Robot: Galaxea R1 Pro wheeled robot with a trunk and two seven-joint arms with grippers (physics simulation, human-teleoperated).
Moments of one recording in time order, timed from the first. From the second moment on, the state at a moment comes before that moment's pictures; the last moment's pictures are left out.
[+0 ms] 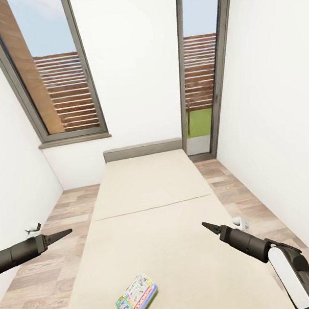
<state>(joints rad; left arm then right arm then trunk) -0.57 0.43 0.46 -1.05 -0.06 0.82 -1.56 -0.26 -0.03 -0.18 -1.40 -0.59 0.74 0.44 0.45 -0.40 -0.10</state>
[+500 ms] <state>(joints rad) -0.57 0.42 0.46 -1.05 -0.06 0.82 -1.56 -0.26 -0.02 -0.17 -1.41 -0.58 0.74 0.44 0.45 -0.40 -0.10</state>
